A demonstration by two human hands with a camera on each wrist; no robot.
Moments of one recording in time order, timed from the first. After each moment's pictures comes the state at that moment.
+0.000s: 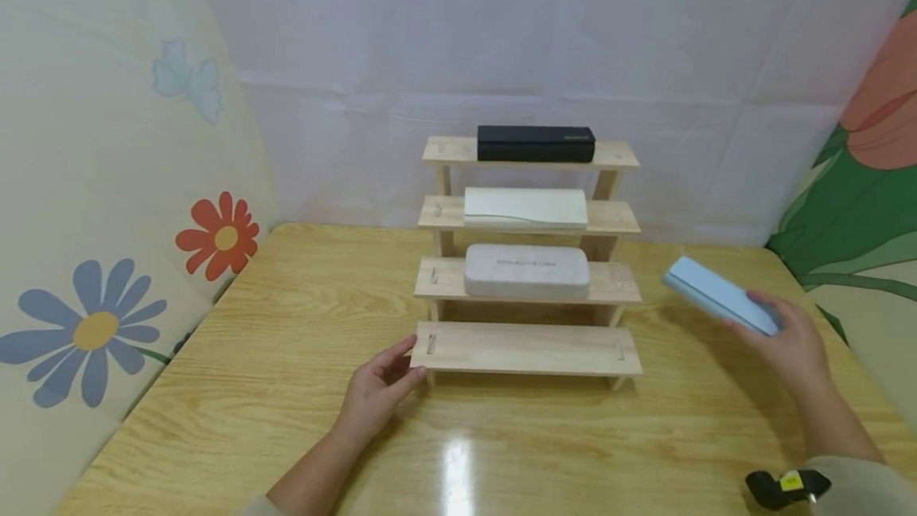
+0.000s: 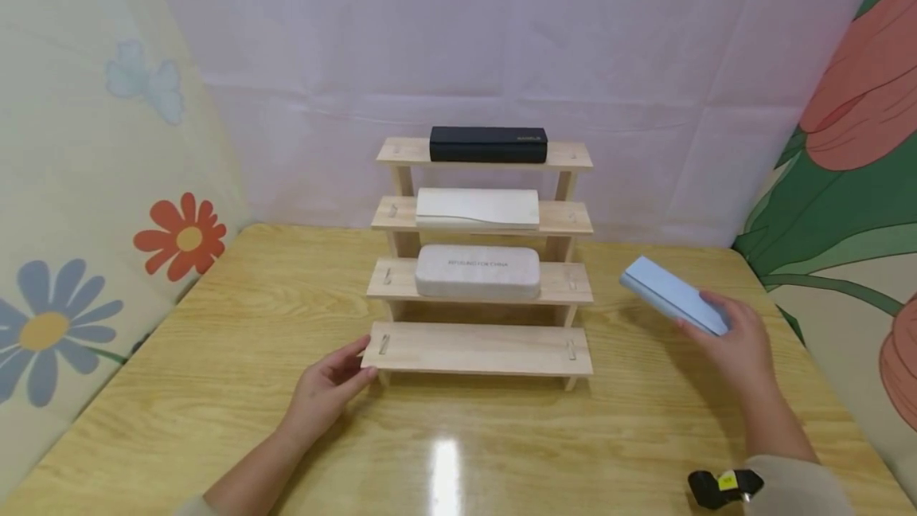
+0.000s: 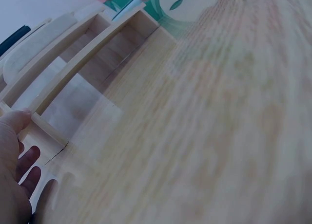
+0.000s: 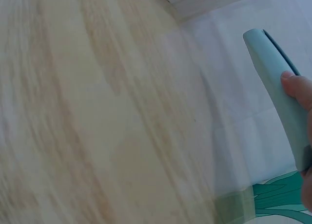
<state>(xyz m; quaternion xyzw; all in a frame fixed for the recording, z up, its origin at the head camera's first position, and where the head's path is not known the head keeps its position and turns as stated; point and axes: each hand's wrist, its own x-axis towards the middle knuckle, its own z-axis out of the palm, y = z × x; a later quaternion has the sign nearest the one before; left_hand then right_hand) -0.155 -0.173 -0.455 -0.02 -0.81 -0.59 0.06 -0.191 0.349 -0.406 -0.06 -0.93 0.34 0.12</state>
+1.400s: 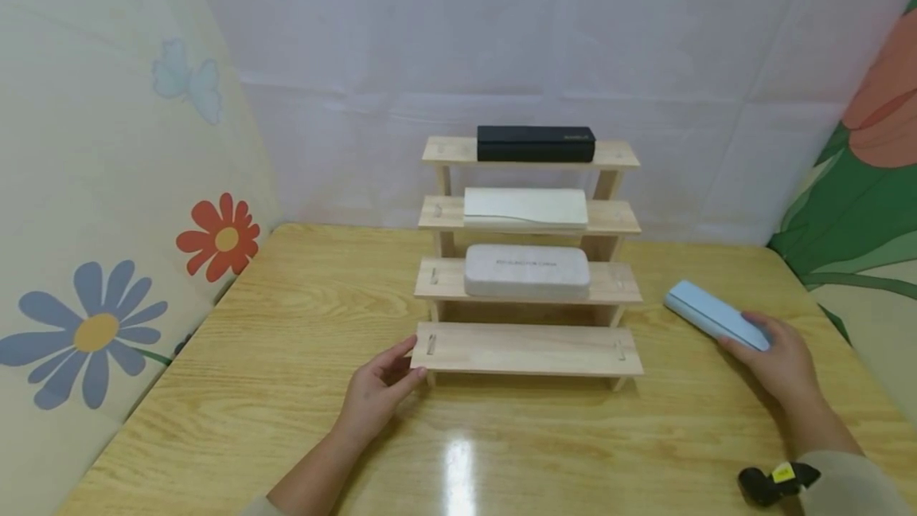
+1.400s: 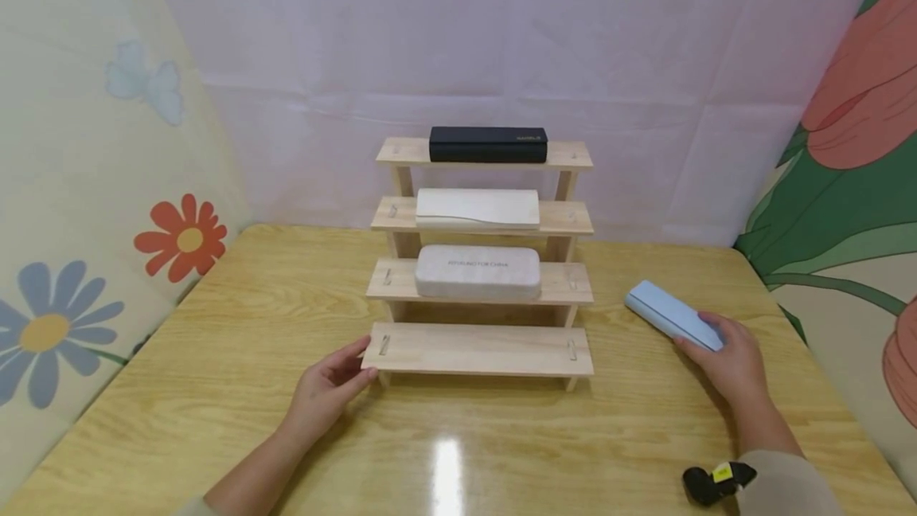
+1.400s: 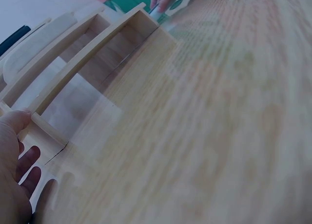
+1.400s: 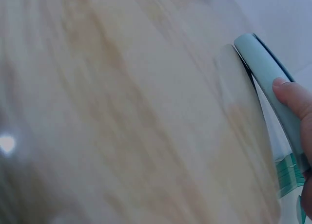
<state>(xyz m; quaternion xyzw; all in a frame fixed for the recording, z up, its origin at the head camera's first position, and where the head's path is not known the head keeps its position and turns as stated) -0.154 -0.172 -0.450 -0.01 -0.81 -0.59 0.05 -0.195 0.363 -0.446 -0.08 -0.94 0.32 0.08</state>
